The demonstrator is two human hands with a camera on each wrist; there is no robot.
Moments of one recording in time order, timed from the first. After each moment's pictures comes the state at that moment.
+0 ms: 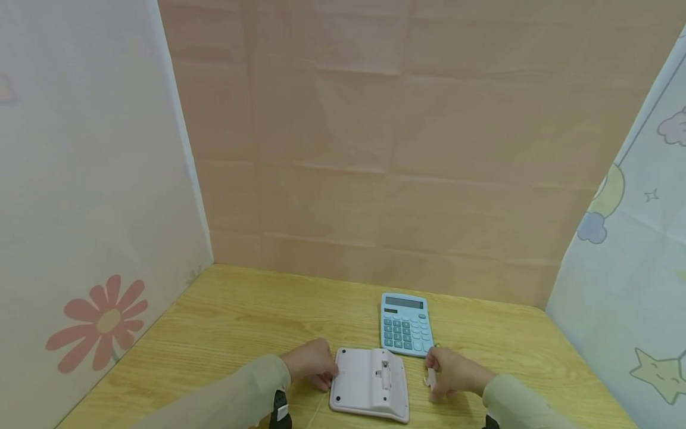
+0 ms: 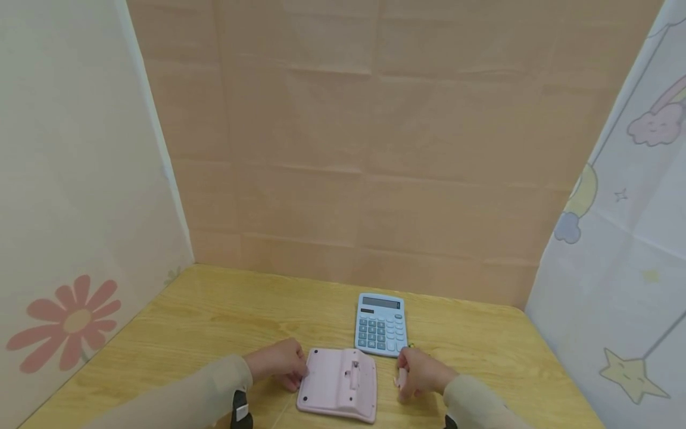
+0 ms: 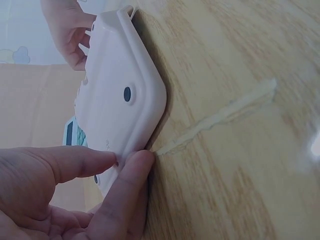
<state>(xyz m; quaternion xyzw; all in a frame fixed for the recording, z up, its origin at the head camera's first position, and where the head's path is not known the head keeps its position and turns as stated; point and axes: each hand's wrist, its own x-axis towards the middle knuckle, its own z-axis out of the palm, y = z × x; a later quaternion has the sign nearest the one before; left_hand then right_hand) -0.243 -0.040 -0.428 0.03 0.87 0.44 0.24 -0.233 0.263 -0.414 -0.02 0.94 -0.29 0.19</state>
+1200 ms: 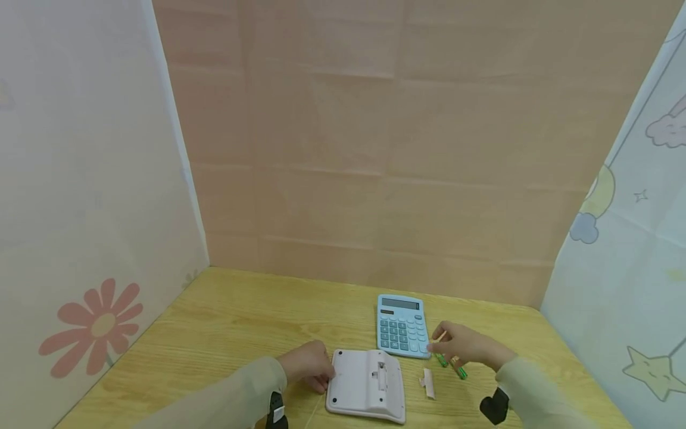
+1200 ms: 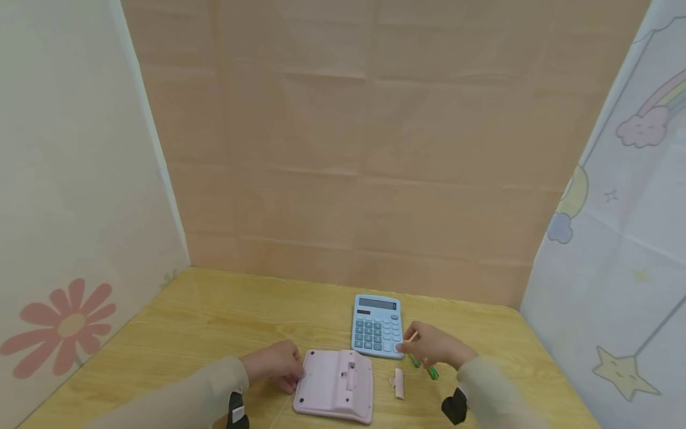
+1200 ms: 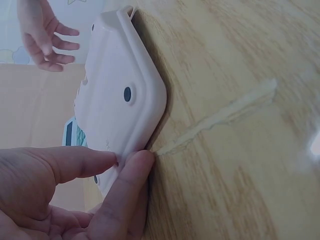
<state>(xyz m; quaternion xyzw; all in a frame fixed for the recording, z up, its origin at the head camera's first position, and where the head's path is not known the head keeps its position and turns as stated) -0.242 -0.039 -0.427 0.04 0.87 0.44 0.24 -0.244 0.291 -0.371 -0.06 0.92 -0.35 0.18</state>
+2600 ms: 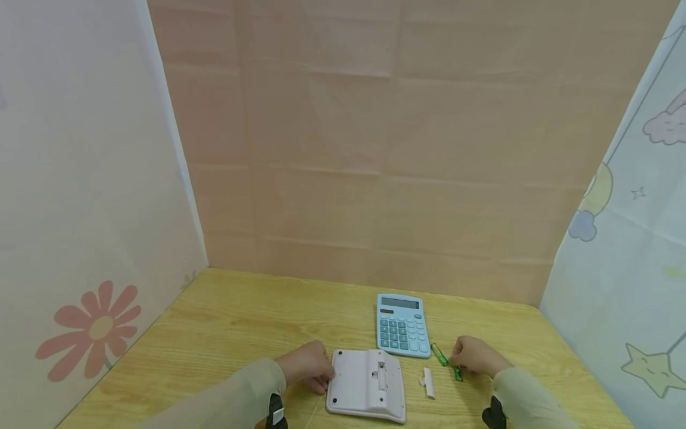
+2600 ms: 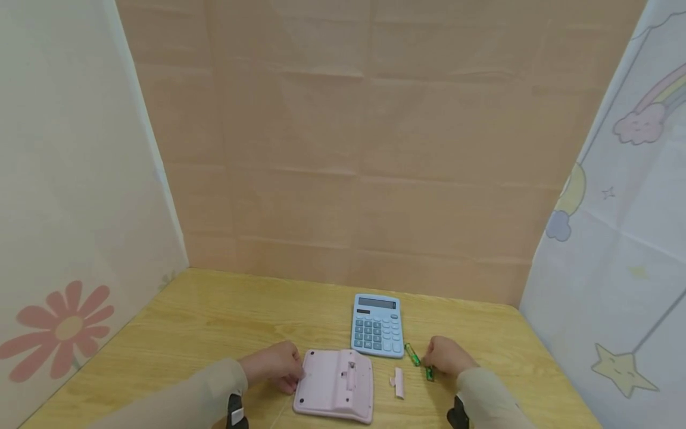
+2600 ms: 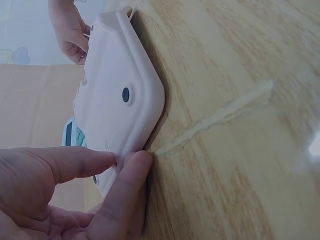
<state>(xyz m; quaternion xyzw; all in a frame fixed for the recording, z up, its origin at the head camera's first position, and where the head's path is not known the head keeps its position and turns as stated) -0.244 -0.041 -0.433 0.04 0.86 0.45 0.24 -0.257 0.326 -0.428 0.03 0.96 -0.26 0.11</state>
